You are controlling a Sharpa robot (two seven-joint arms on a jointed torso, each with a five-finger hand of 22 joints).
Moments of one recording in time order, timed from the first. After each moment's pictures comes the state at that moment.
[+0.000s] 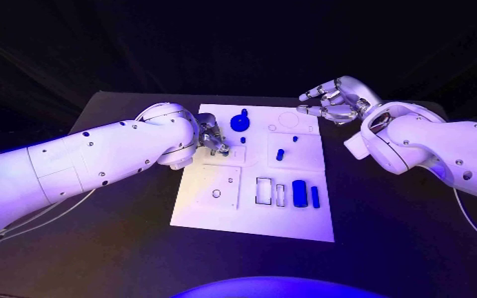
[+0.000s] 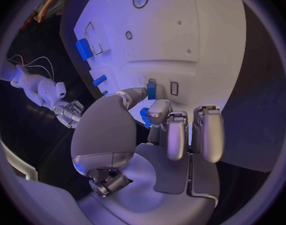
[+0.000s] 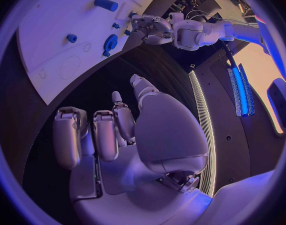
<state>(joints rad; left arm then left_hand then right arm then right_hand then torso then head) 1.24 -0.65 -0.01 1.43 -1.15 0.03 -0.62 1.16 -0.20 0.65 0.19 0.34 0.95 0.05 0.58 0.68 1.33 -0.02 1.18 1.03 1.47 -0.08 1.55 1.31 0.05 1.47 0.02 1.49 1.31 1.32 -0.97 -0.12 1.62 -0.80 -0.50 0.04 1.31 -0.11 0.14 0.14 0.30 0.96 0.15 0.10 0.12 1.38 0.07 1.33 1.31 1.47 -0.01 1.47 1.31 0.03 1.47 0.10 1.43 1.31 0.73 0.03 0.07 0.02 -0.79</state>
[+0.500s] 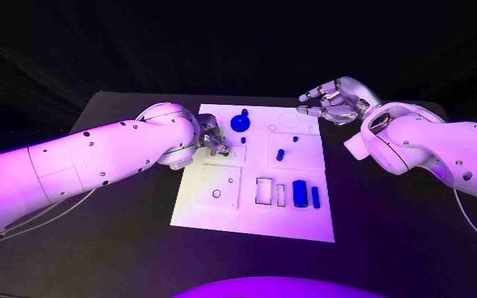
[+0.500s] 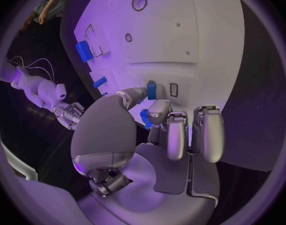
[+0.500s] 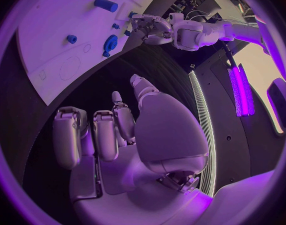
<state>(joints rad) 1.24 -0.65 -0.01 1.44 -1.16 0.04 -0.62 1.16 -0.20 0.65 0.19 0.34 0.95 0.06 0.58 0.68 1.34 -0.03 1.18 1.03 1.47 -0.08 1.55 1.31 0.05 1.47 0.02 1.49 1.31 1.32 -0.97 -0.12 1.62 -0.80 -0.50 0.04 1.31 -0.11 0.14 0.14 0.30 0.96 0.15 0.10 0.12 1.38 0.07 1.33 1.31 1.47 -0.01 1.47 1.31 0.03 1.47 0.10 1.43 1.31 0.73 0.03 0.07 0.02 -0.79</state>
